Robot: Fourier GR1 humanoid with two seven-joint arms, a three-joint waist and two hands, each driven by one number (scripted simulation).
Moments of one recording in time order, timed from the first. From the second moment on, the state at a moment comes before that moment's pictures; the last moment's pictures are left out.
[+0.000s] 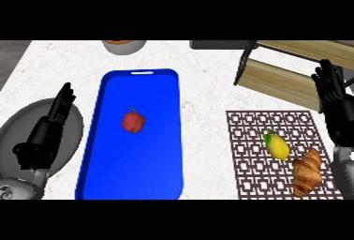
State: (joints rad) left arm -0.13 0.60 -0.34 -1.51 0.30 0.40 -0.13; right arm -0.21 -0.39 -0.05 -1.49 -0.10 -0.11 -0.05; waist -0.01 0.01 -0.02
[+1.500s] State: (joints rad) left arm -0.25 0.40 -0.39 -1.39 0.25 0.30 -0.04; right arm -0.19 -0.62 -0.19 -1.10 -0.08 0.21 -0.41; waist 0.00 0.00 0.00
